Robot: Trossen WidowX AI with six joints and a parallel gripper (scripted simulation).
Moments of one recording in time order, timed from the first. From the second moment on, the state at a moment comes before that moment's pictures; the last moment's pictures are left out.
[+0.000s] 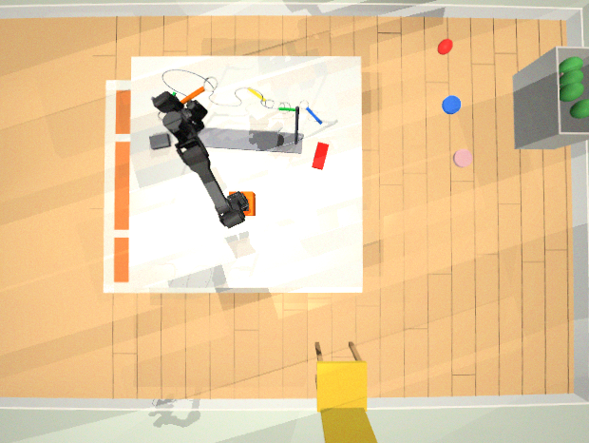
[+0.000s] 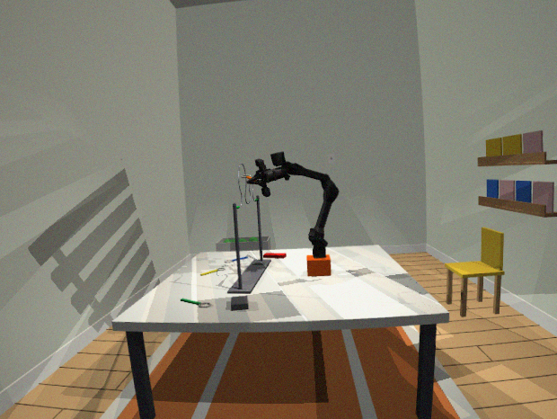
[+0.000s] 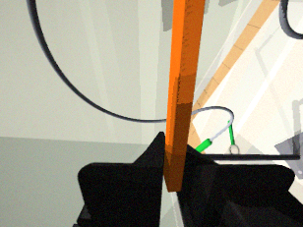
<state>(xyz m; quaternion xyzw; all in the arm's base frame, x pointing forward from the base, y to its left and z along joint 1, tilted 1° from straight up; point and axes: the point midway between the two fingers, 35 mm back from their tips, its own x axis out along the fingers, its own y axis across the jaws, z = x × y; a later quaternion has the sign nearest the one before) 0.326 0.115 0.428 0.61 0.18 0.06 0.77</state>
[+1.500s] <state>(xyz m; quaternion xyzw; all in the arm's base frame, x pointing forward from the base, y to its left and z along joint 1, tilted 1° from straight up) 0.325 0.104 0.407 0.38 0.22 -0.02 0.90</state>
